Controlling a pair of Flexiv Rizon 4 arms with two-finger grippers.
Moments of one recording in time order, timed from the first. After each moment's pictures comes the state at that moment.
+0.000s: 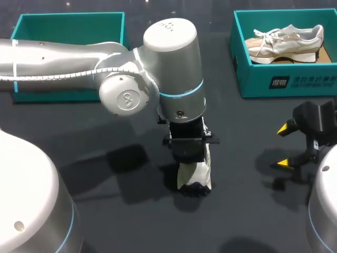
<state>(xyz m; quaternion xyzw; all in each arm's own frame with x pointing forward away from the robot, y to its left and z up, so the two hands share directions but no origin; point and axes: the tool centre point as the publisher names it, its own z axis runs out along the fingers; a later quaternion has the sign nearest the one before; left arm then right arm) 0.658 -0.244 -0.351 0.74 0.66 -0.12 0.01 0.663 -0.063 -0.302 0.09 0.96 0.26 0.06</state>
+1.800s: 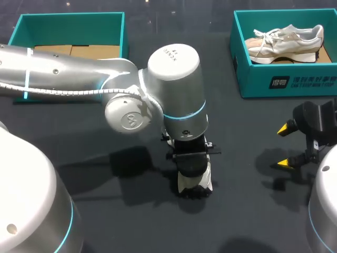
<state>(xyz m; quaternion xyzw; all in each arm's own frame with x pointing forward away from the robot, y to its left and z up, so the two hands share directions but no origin) 0.659 -0.251 -0.391 0.70 0.70 -0.10 0.03 0.663 -0.063 -0.302 0.09 0.96 0.26 0.06</state>
